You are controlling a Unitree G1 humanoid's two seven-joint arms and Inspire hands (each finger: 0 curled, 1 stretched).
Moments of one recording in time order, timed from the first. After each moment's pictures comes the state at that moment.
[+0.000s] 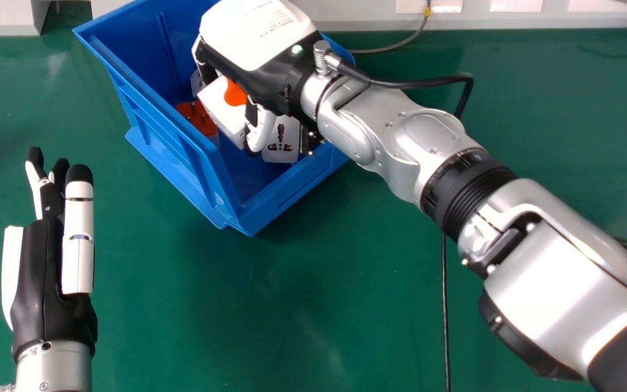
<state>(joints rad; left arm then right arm) 0.35 0.04 0.21 -0.41 -0.01 0.07 0.03 -1.27 0.01 0.71 1.17 -0.93 -0.21 -0.17</state>
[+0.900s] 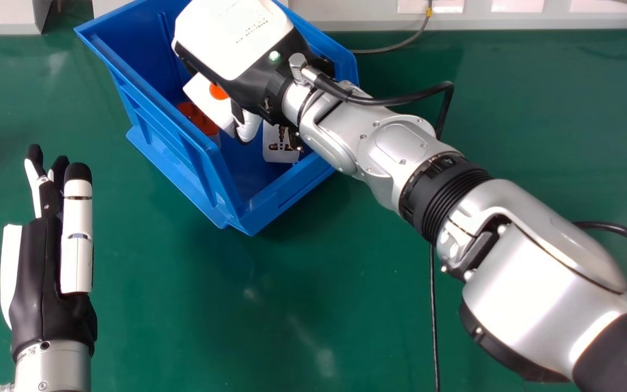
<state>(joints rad) 0.35 0.04 0.21 -0.42 -0.01 0.07 0.03 -1.28 0.07 0.79 1.26 -0.98 -0.13 -0.37</state>
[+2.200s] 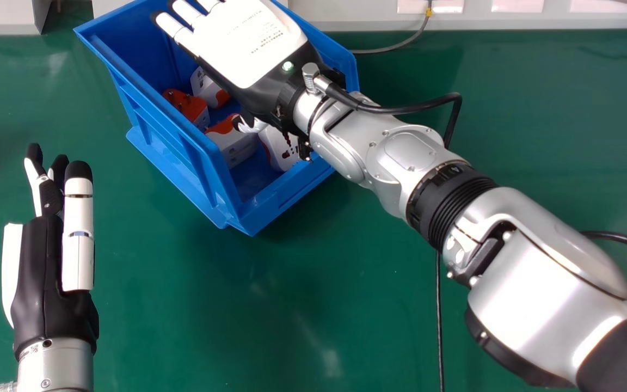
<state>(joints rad) 0.34 0.04 0.20 -0.42 0.00 0.08 0.05 -1.25 0.05 0.79 1.26 -0.95 -0.14 -0.32</state>
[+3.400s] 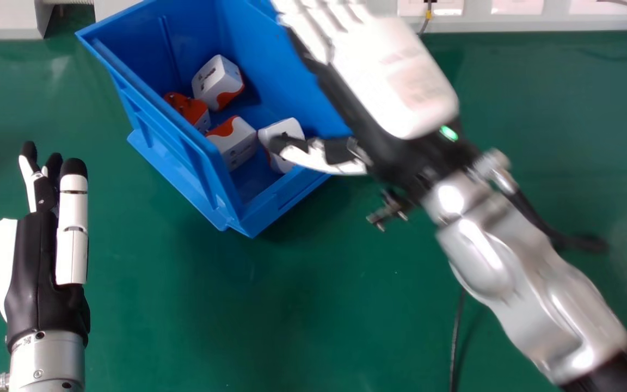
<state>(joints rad) 0.29 0.08 0.24 -0.36 0.00 0.08 0.03 -0.35 -0.35 0.41 -0.03 -0.78 -0.19 -0.23</state>
